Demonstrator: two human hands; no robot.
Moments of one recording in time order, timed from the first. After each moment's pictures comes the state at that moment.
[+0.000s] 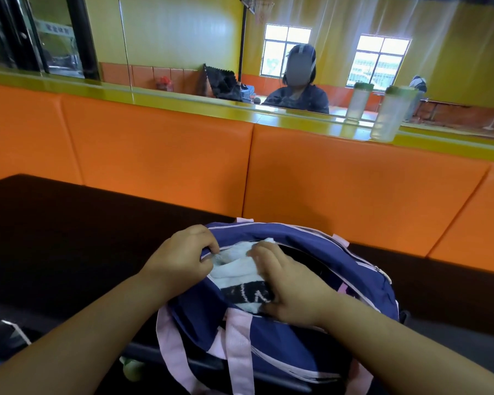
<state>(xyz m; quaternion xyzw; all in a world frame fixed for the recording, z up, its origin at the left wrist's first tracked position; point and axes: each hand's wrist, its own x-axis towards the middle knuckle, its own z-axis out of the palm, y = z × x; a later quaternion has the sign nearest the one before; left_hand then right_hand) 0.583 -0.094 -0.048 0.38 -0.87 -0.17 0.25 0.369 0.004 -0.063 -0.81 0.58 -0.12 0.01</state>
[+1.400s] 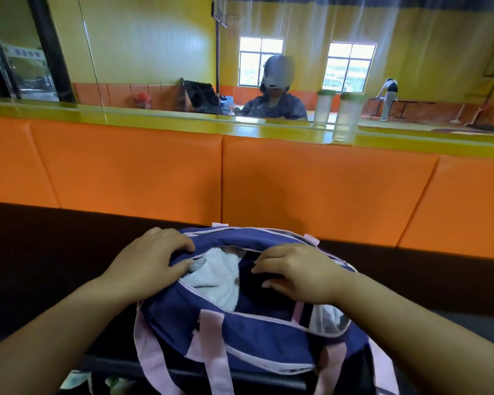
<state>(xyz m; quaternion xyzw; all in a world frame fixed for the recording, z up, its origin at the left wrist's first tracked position) 0.586 -0.084 -0.022 0.34 -0.91 -0.02 0.23 0.322 0.035 -0.023 -0.85 0.50 -0.10 -0.08</state>
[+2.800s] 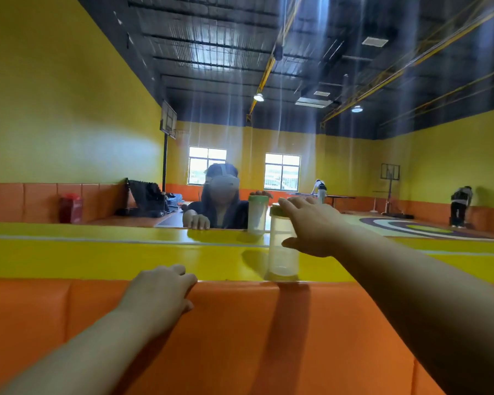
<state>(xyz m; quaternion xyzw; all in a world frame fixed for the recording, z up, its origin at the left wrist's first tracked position) 0.238 -0.284 0.081 0.33 -0.90 0.20 0.19 0.015 -0.153 0.182 -0.54 0.79 0.01 -0.30</state>
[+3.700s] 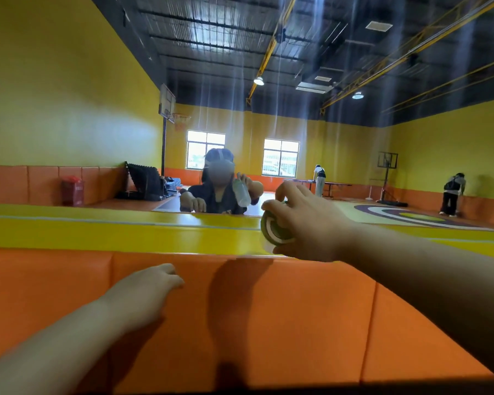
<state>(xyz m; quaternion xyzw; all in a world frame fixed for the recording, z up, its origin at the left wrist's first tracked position) 0.328 -0.235 0.080 0.27 -0.94 0.10 0.16 0.120 -0.044 0.200 -0.64 0.67 0.02 -0.36</state>
